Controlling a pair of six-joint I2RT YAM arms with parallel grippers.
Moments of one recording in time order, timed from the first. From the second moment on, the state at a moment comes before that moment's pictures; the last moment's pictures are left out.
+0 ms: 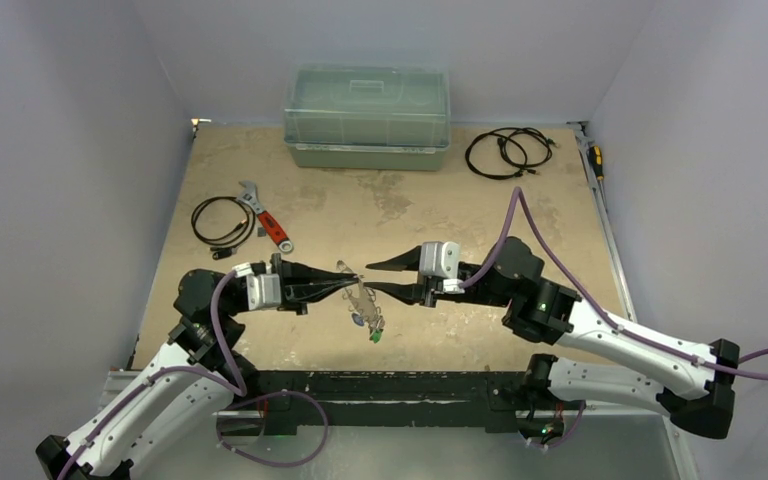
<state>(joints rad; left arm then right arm) -0.63 0.55 0.54 0.40 0.81 0.01 1.10 0.91 0.89 0.12 -0.34 -0.26</state>
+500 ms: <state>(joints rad) -0.63 0.54 0.54 0.40 0.82 0.01 1.08 0.95 0.90 0.13 -0.35 -0.26</state>
